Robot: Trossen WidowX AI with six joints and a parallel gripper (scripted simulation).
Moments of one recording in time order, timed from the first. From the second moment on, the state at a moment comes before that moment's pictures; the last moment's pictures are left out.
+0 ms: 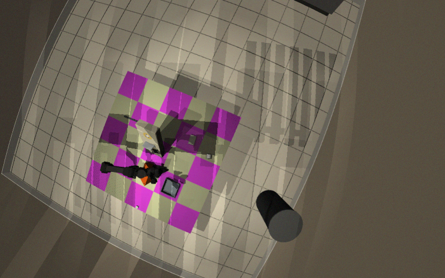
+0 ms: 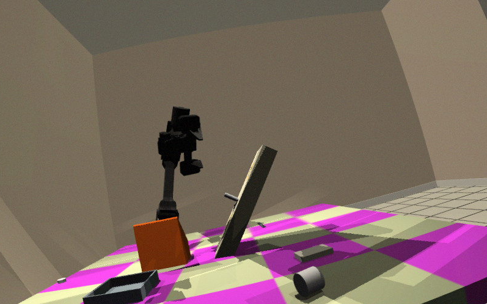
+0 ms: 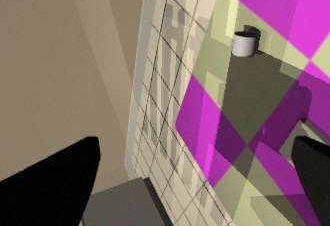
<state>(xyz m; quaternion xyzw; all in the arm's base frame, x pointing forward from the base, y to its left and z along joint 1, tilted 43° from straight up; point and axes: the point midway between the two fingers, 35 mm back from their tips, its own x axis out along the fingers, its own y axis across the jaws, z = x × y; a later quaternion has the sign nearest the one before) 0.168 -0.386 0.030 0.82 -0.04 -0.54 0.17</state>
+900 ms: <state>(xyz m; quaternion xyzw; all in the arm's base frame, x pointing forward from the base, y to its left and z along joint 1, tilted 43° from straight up) 0.274 -0.197 0.176 0.68 0.27 -0.05 0.68</state>
